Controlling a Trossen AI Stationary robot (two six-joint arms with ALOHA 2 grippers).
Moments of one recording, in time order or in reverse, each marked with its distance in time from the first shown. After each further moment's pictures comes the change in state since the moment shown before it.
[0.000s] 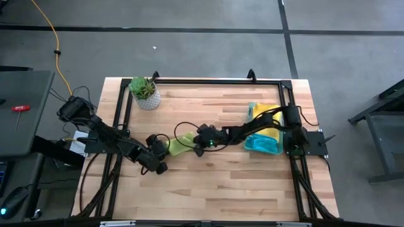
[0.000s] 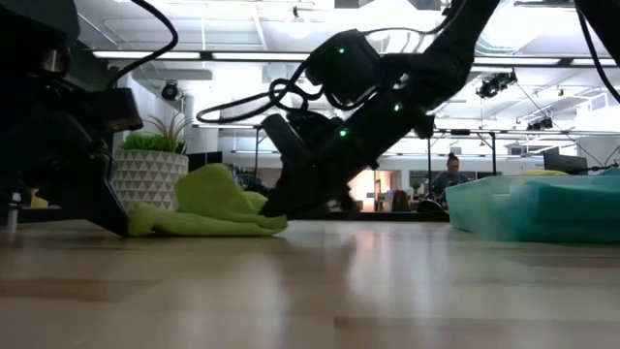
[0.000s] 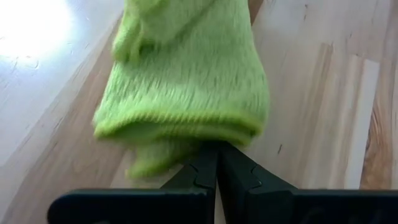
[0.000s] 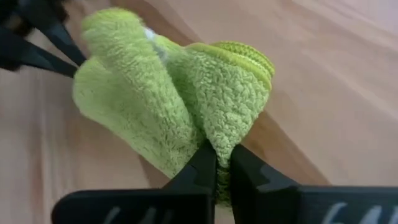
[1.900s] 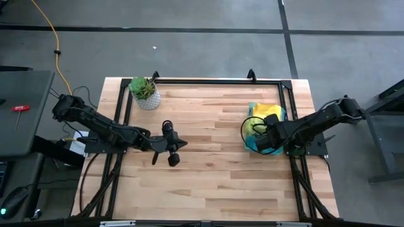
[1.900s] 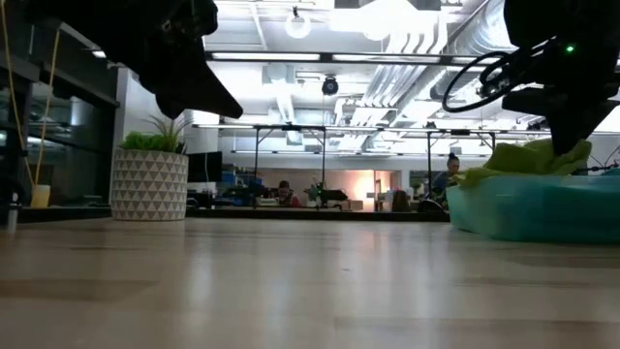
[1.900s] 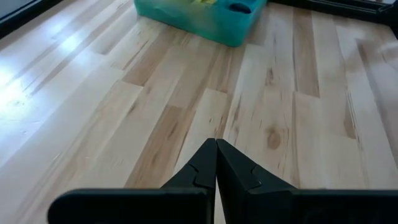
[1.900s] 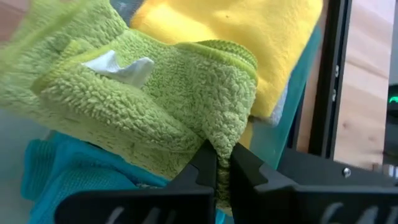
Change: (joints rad) left arm 0.222 -0.147 0.229 0.132 0.075 0.450; right arm 0.235 -0.815 -0.256 -1.763 0.303 0.950
